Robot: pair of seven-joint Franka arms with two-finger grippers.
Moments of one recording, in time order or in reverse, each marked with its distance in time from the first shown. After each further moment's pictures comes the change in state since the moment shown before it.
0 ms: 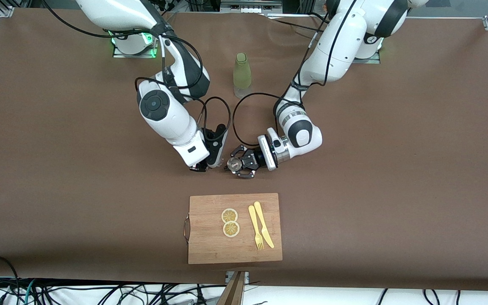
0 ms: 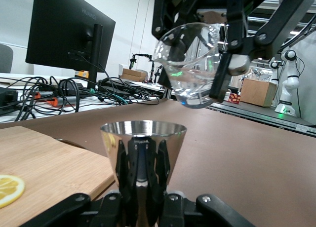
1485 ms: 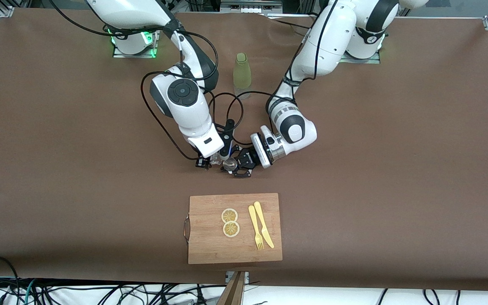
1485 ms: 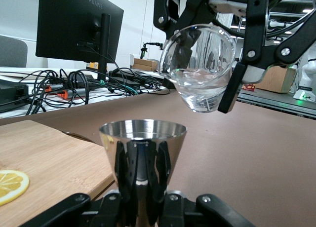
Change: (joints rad) left arm -0.102 0.003 0.081 0.025 -0.082 0.099 0.000; right arm 0.050 0.005 0.000 -0.013 -0.258 0.000 0.063
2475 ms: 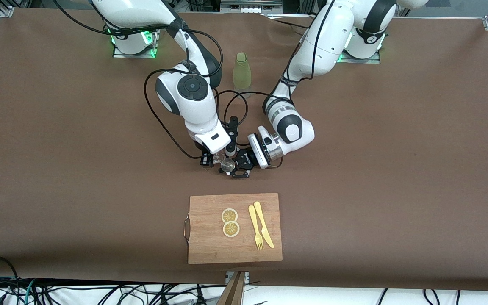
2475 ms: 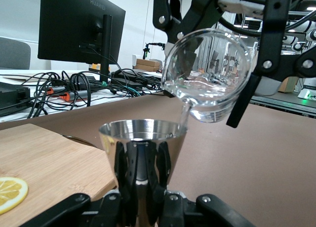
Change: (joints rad) left arm -0.012 0.014 0.006 0.035 -0.016 0.027 0.001; right arm 0.024 0.004 -0.002 0.001 -0.058 0.001 0.002
